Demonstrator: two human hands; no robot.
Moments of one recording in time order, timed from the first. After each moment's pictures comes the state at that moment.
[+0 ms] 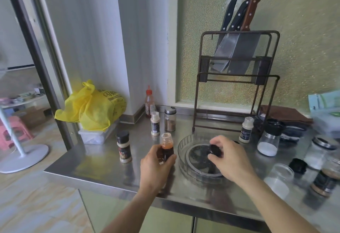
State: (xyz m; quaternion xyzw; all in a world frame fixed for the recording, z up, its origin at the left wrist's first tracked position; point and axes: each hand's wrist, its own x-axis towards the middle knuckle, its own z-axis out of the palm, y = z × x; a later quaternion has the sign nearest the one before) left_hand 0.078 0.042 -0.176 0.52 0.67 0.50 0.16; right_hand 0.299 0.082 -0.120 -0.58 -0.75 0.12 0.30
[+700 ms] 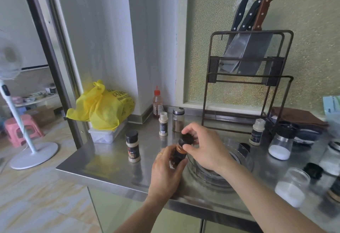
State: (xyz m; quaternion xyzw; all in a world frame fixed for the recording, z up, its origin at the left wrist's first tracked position) left_hand 0.078 0.046 -0.198 0.59 0.59 0.55 0.08; right_hand 0.220 0.080 -0.089 -0.44 -0.82 0.16 0.33
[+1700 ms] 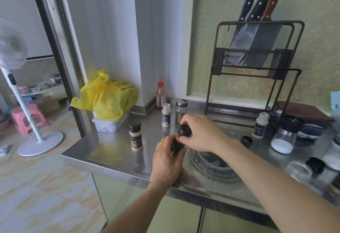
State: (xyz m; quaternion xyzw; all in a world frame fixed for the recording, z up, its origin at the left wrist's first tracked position) left_hand 0.080 0.048 -0.199 0.58 0.61 0.54 0.05; right_hand 0.205 0.094 -0.070 -0.42 -0.89 0.04 0.16
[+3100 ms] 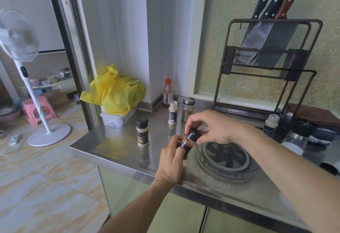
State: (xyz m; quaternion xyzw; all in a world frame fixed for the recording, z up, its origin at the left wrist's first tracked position) left_hand 0.078 0.037 -0.189 0.55 0.55 0.58 0.24; right_hand 0.223 0.116 -0.052 -0.29 -0.91 0.27 0.11
